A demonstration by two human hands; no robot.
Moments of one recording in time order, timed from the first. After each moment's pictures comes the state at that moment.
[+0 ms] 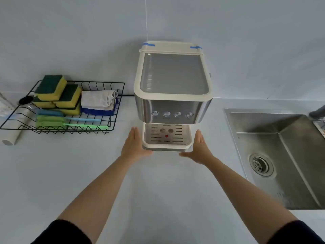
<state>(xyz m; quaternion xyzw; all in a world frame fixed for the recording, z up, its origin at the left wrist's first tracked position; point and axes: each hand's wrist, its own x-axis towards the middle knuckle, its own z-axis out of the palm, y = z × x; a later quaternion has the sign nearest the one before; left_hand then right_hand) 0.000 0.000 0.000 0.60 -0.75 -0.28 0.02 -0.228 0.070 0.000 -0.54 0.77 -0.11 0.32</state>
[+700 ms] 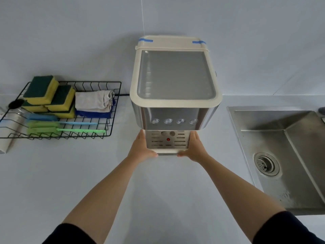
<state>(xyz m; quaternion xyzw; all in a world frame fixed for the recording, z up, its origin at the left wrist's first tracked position) -0.021 -0.020 -0.005 0.60 -0.67 -0.43 0.10 -0.216 0.034 -0.008 -0.50 0.76 -0.20 0.36</state>
